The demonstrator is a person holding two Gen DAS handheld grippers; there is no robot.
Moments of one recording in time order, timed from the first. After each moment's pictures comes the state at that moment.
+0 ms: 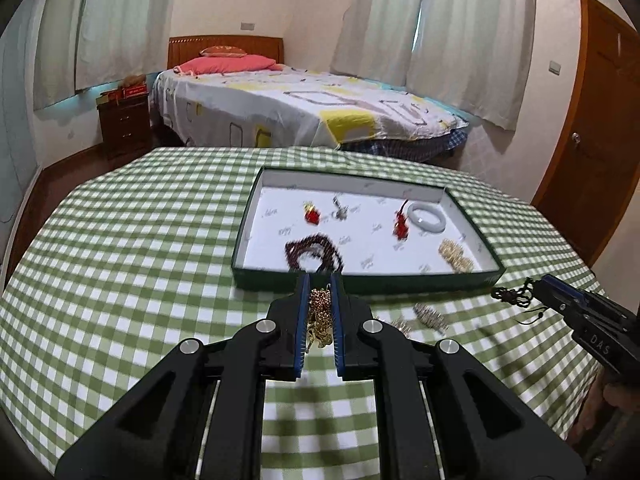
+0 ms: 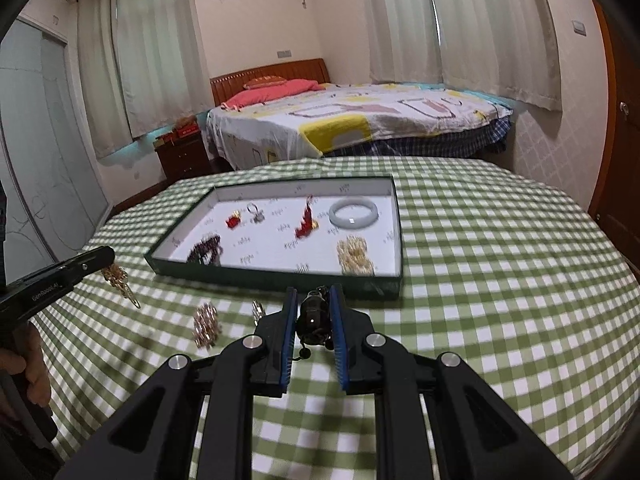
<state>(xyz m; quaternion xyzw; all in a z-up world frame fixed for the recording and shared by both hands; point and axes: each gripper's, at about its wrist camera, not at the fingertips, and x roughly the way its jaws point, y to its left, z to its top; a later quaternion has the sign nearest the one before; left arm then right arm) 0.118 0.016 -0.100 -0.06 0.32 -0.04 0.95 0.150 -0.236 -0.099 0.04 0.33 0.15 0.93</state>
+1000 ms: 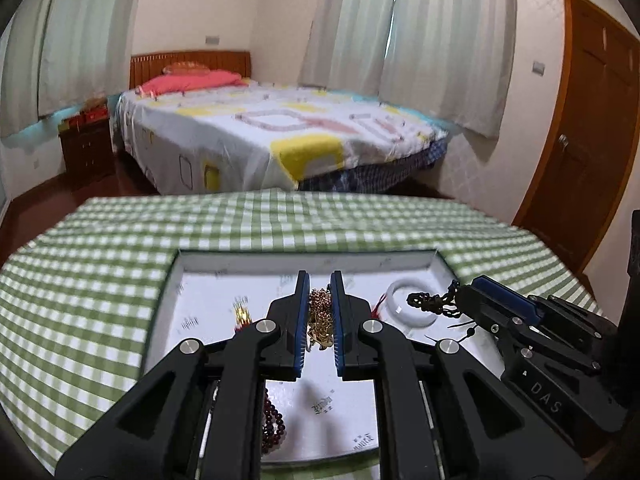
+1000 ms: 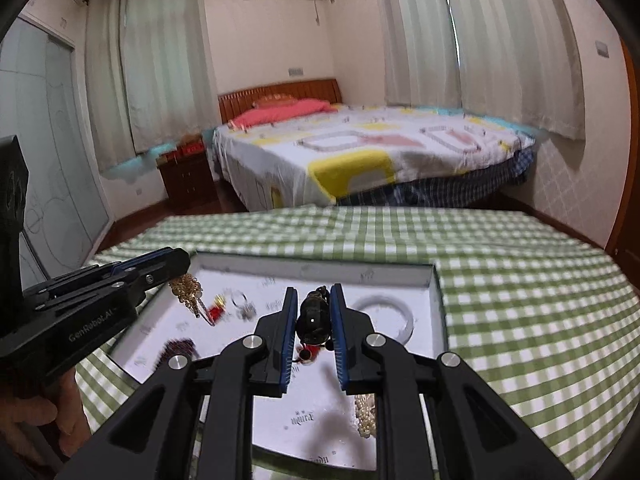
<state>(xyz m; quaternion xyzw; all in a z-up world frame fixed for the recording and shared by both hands) 0.277 -0.039 -0.108 -0.04 0.30 -0.08 0.95 0.281 -0.196 -0.102 0.03 0.30 0.16 0.94</state>
